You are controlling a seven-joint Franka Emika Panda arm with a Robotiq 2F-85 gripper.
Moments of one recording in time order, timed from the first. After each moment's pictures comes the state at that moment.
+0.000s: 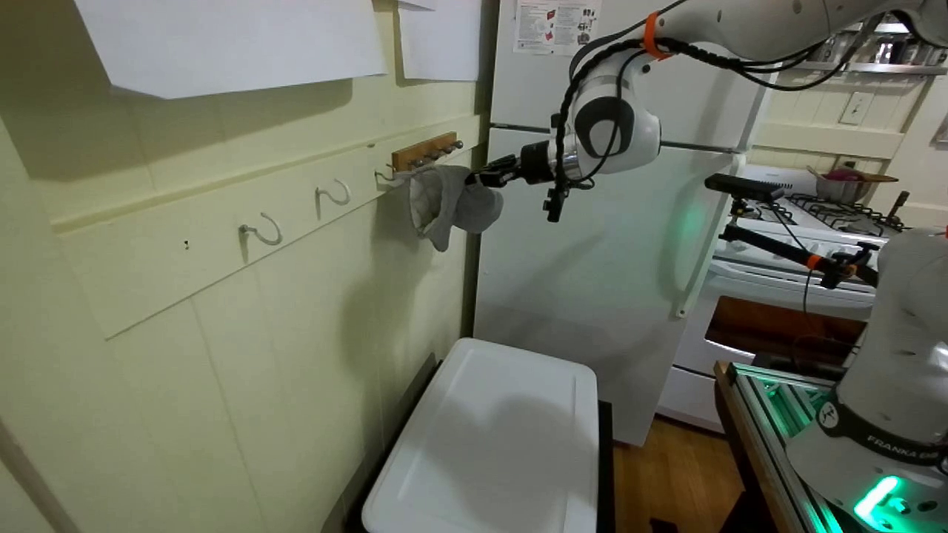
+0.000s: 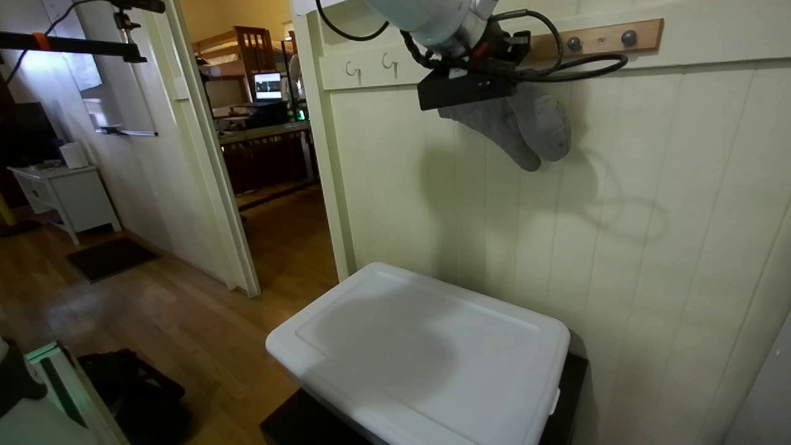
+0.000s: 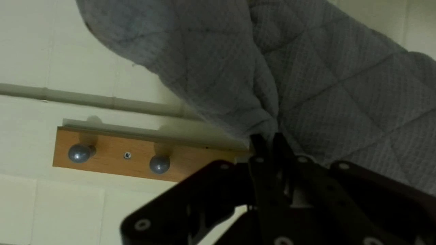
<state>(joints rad) -0.15 0.08 -0.17 -2.08 2.37 2.79 -2.61</state>
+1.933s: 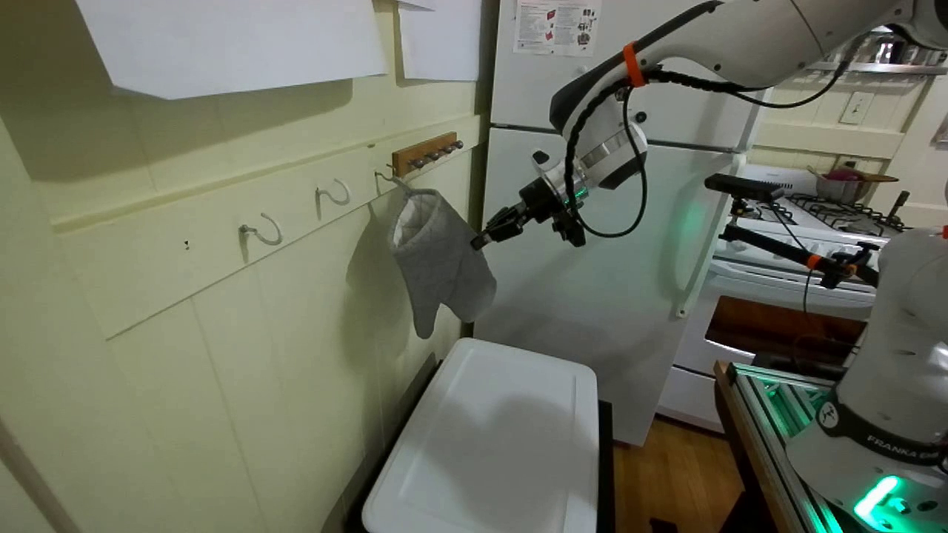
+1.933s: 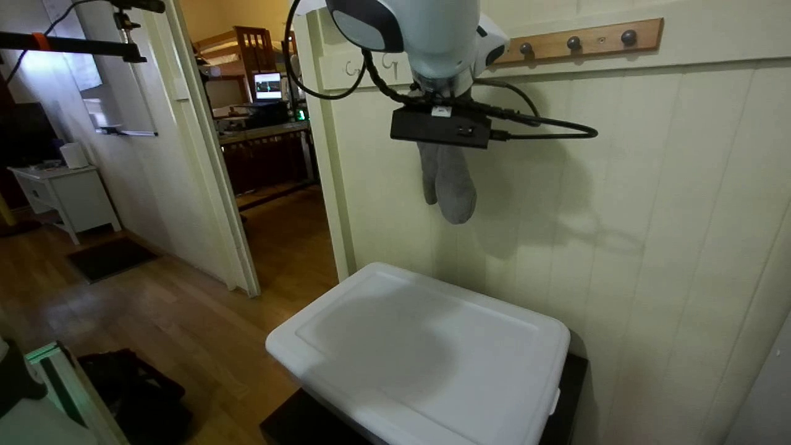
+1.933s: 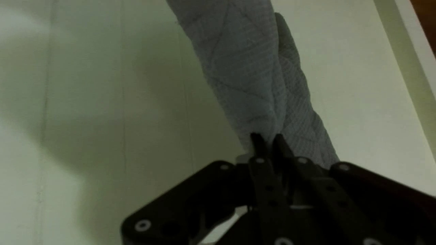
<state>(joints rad) -0.16 0.10 -0.16 -2.23 1.54 2.53 -1.89</state>
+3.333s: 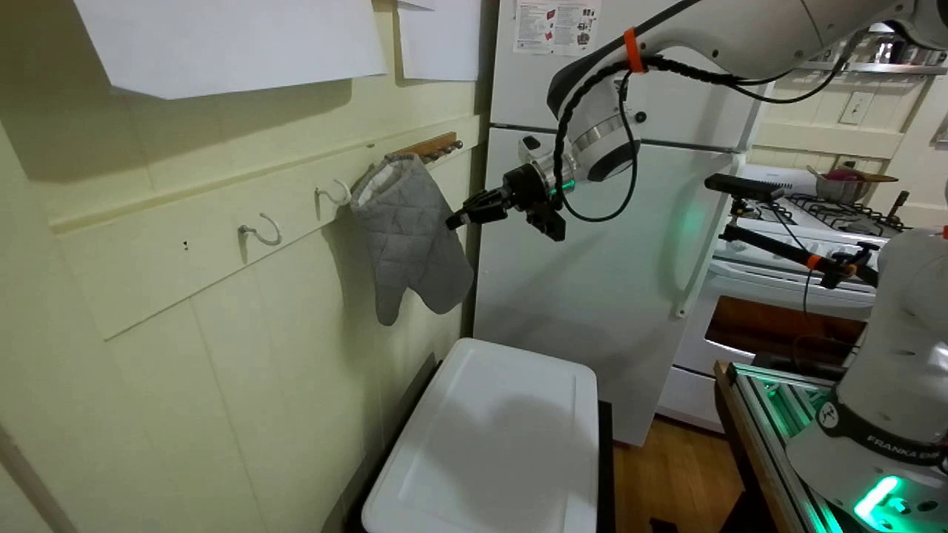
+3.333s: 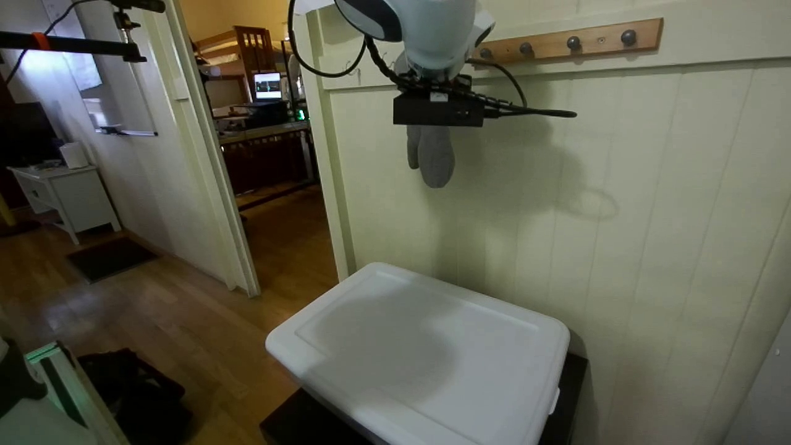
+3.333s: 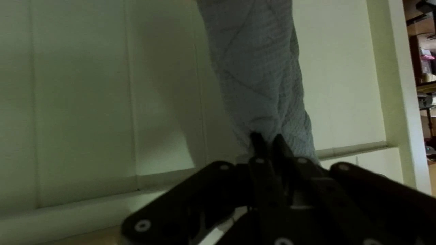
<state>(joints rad) -0.15 0.09 -0.15 -2.17 1.69 2.35 -2.09</state>
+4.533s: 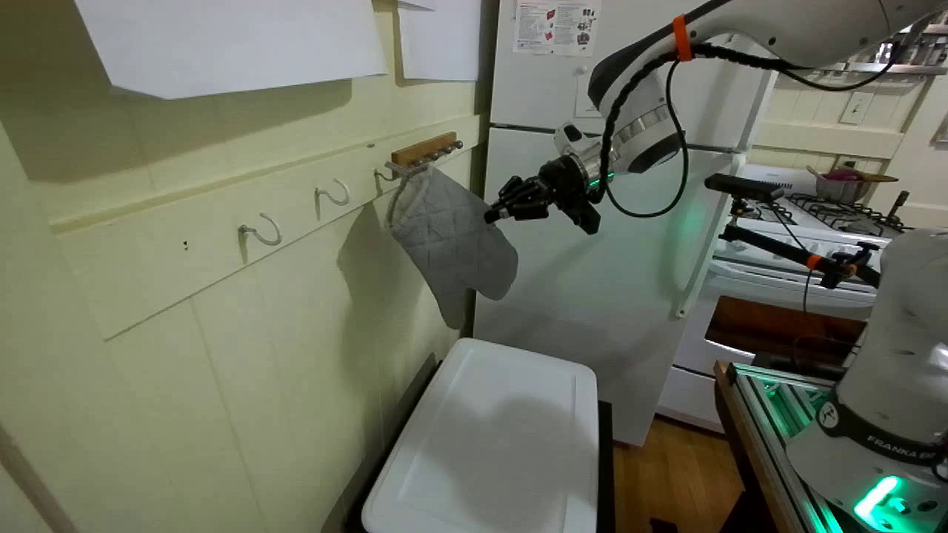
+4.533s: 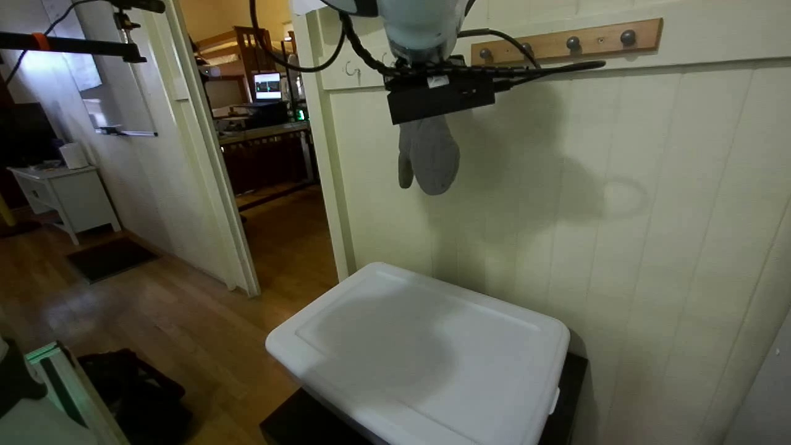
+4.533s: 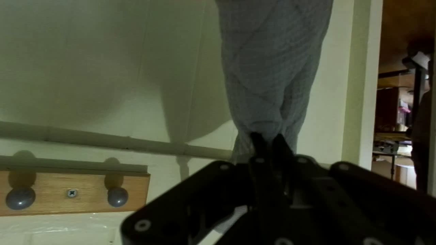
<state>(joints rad) -0.18 -0.08 -0.18 -2.34 1.59 2.35 -2.29</state>
